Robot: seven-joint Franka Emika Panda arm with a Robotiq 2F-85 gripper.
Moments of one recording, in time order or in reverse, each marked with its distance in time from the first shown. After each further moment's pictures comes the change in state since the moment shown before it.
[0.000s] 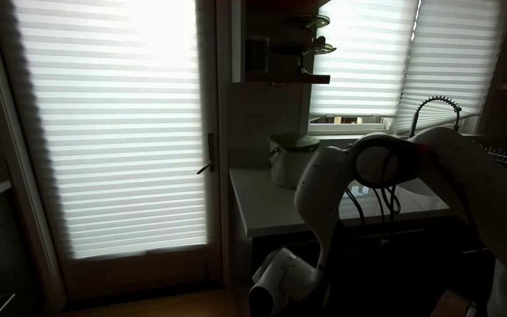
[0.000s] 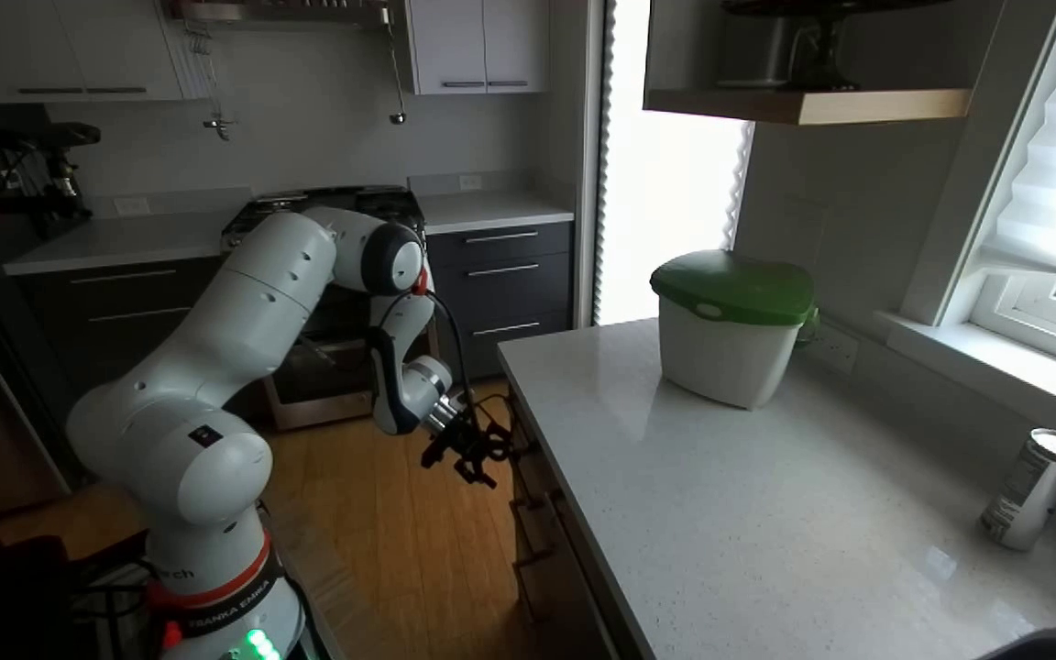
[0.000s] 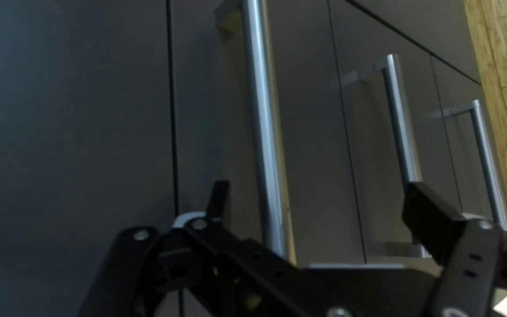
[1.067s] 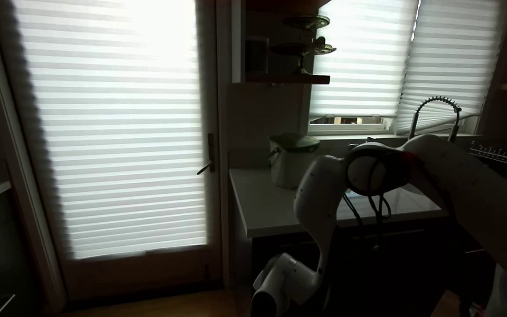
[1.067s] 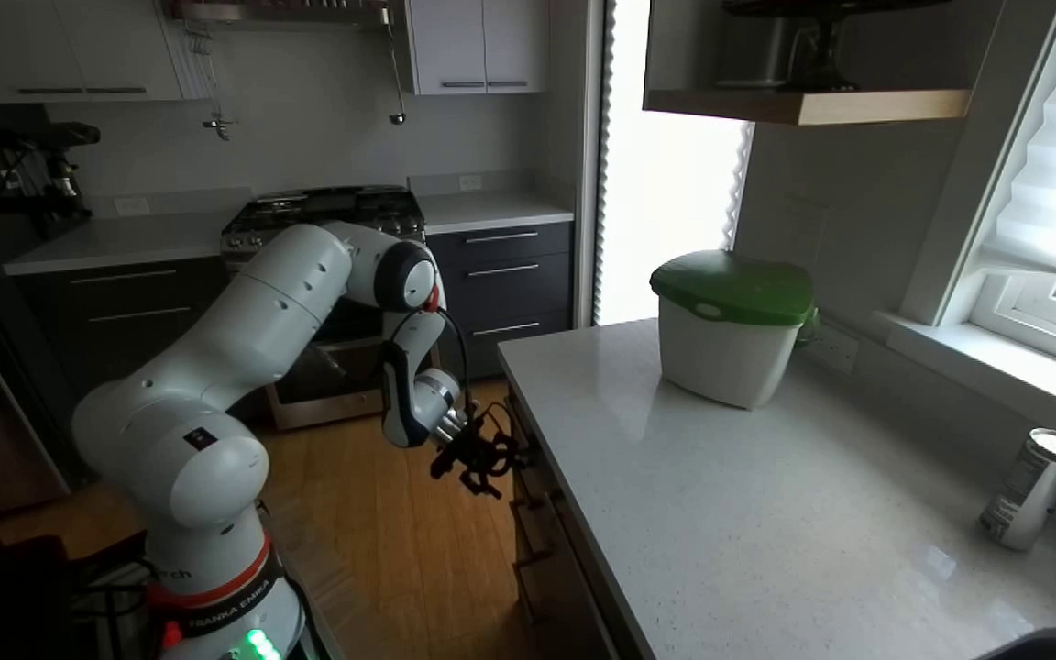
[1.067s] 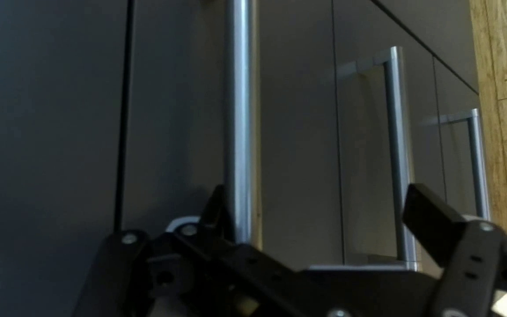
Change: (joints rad) arm -0.050 0.081 0.015 0.054 -0.087 0.022 -0.069
